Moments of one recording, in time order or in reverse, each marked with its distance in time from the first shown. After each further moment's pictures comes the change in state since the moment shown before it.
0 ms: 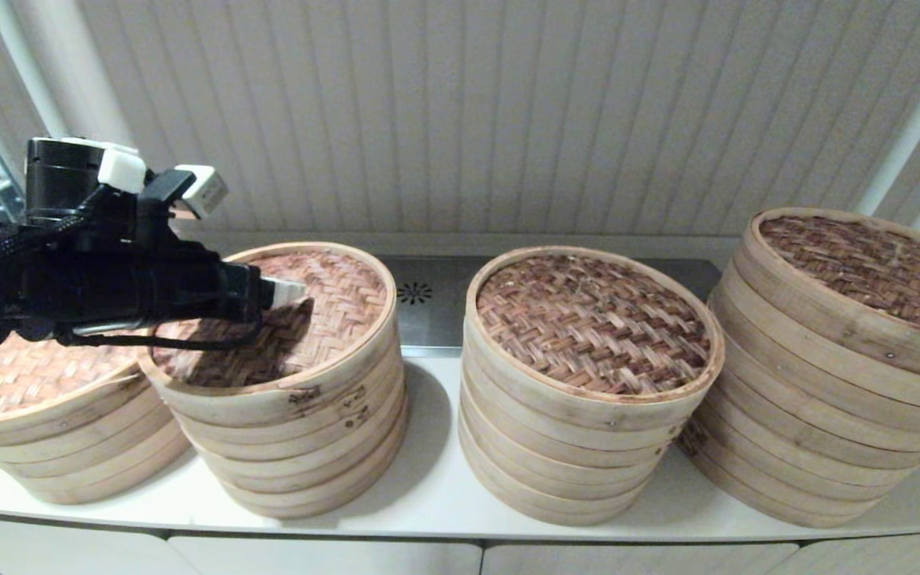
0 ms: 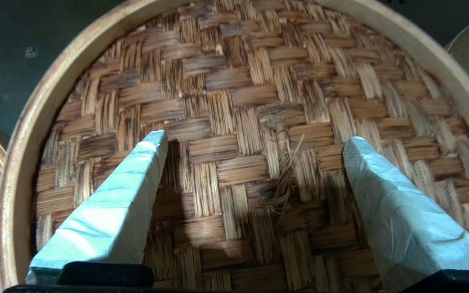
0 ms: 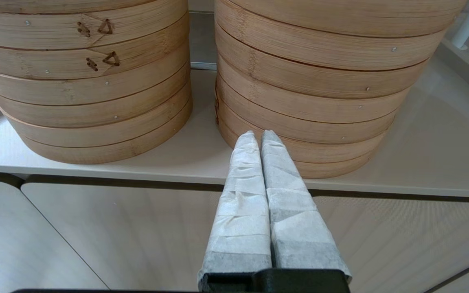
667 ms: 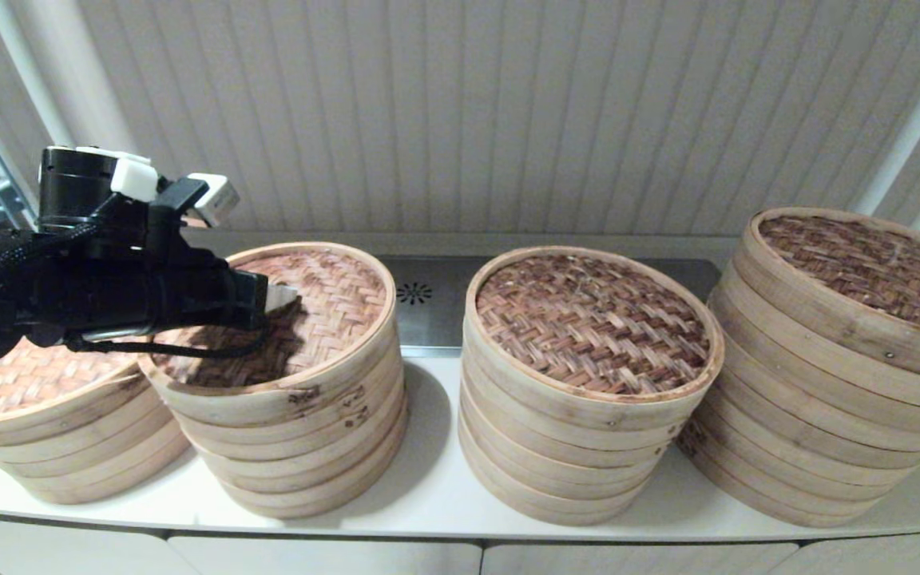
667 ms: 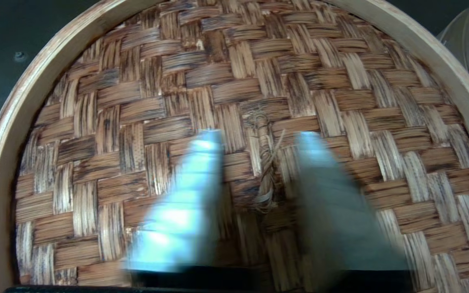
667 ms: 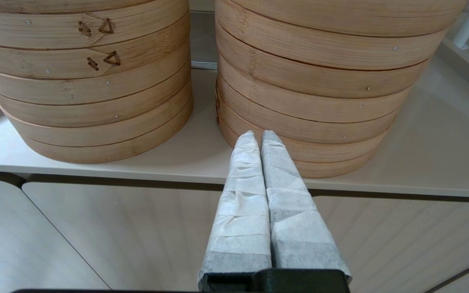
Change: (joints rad) left arm -0.006 0.009 0.010 -0.002 0.000 0.027; right arm 0.000 0.000 -0.001 0.000 0.003 0.001
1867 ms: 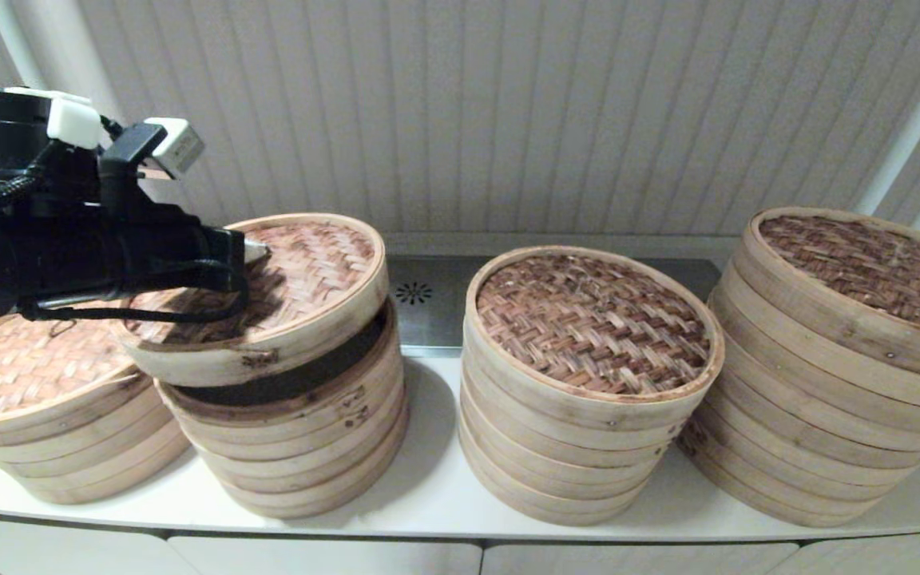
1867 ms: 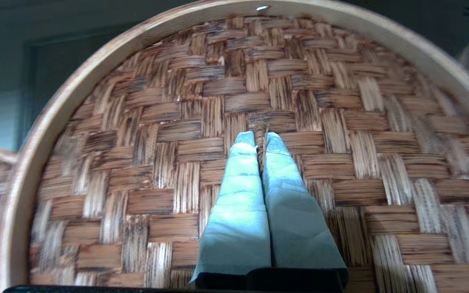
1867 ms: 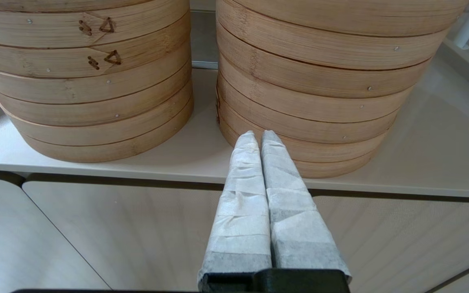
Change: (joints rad) left arm 0.022 -0.063 -0.071 0.003 0.003 0.000; right arm 0.000 0.000 0.000 0.000 0.003 -0.004
